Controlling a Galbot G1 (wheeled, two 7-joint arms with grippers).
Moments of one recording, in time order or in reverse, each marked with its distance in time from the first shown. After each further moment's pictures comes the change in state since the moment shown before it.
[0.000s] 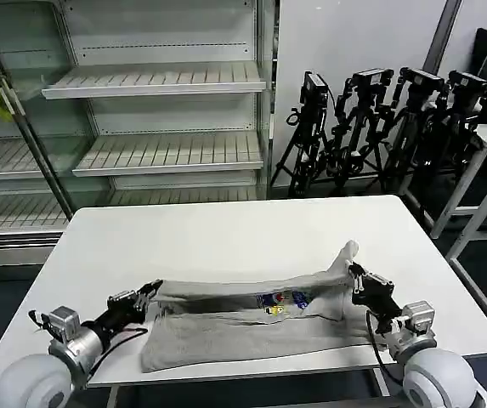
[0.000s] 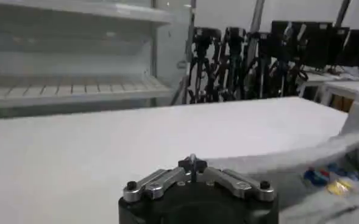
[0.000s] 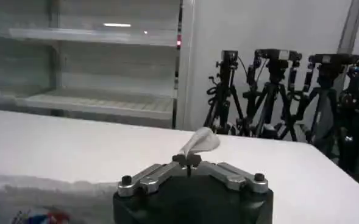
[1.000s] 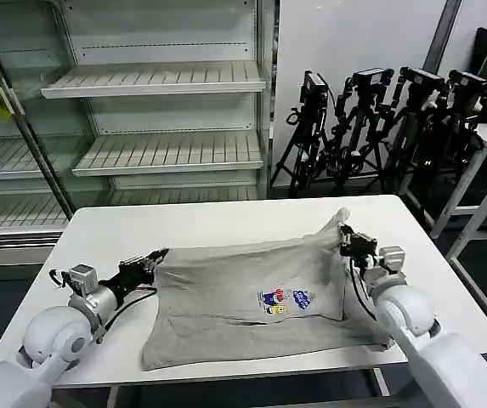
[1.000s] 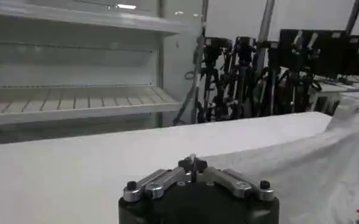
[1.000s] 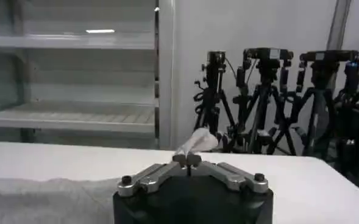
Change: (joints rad) left arm -0.346 0.006 0.177 0.170 -0.059 0.032 -0.027; right arm 0.351 0.061 -0.172 -0.233 0.063 -0.013 0.014
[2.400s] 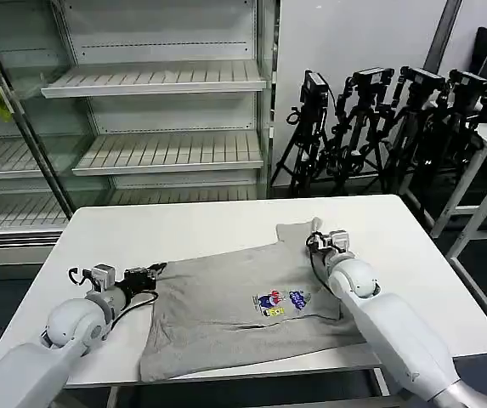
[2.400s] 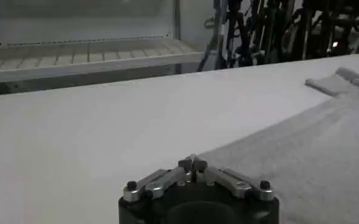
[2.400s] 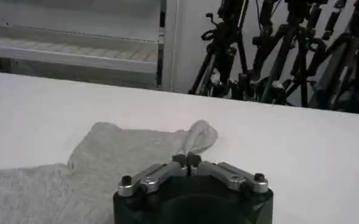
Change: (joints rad) left arm -0.192 -0.014 0.214 0.239 0.031 0.033 -0.022; right arm 0.414 0.210 -0.283 -0.514 -0.035 -0.101 0.027
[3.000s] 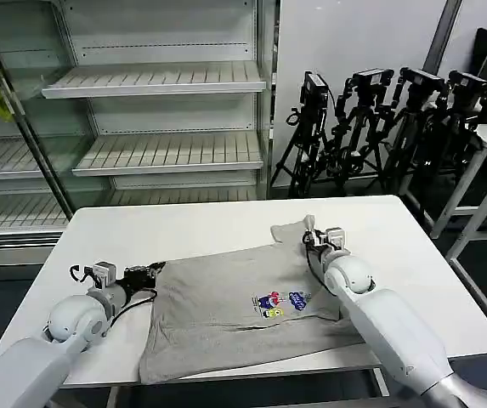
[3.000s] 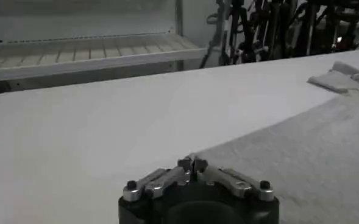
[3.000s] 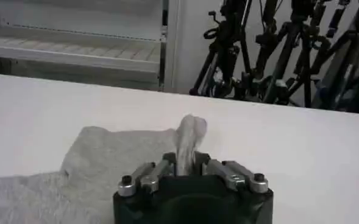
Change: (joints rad) left arm -0.051 0.028 0.058 0.055 -0.011 0.015 -0.005; right arm 0.058 0.031 -0.065 -0.061 0.003 -0.060 0.003
